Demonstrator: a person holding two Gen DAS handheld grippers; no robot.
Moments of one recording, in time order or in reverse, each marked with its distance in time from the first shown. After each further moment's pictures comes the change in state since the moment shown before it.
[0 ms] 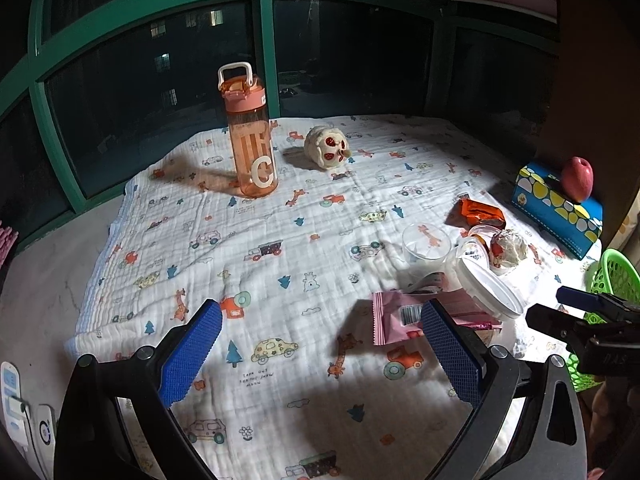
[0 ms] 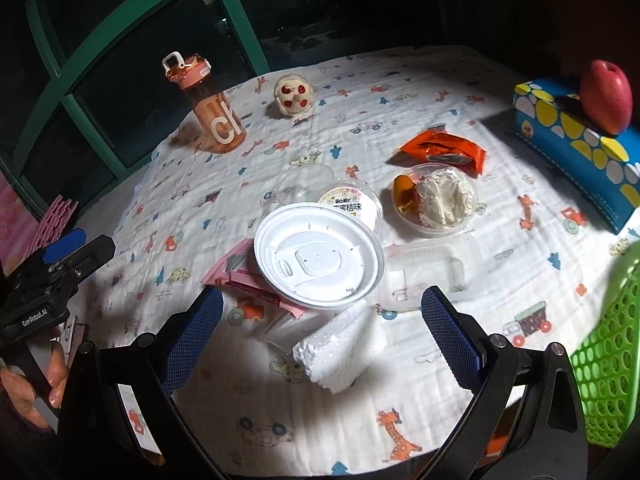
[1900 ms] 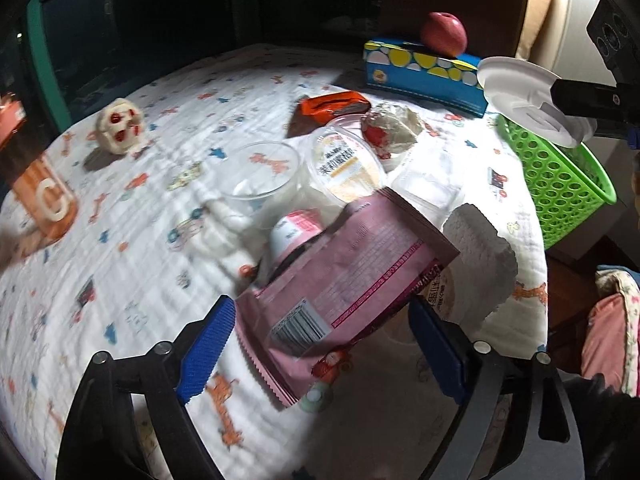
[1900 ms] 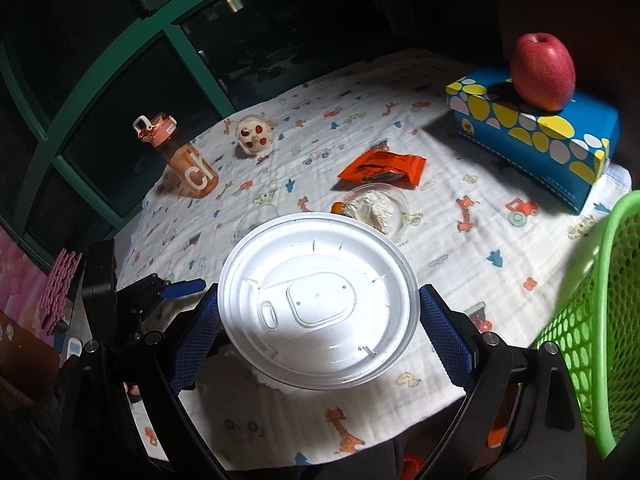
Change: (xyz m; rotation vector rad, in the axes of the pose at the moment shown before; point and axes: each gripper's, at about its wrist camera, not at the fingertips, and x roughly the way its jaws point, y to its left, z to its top) left arm 0.111 -0.086 -0.023 0.499 0.175 -0.480; right arm -0.051 -0.062 0.003 0.159 -0.081 -0.020
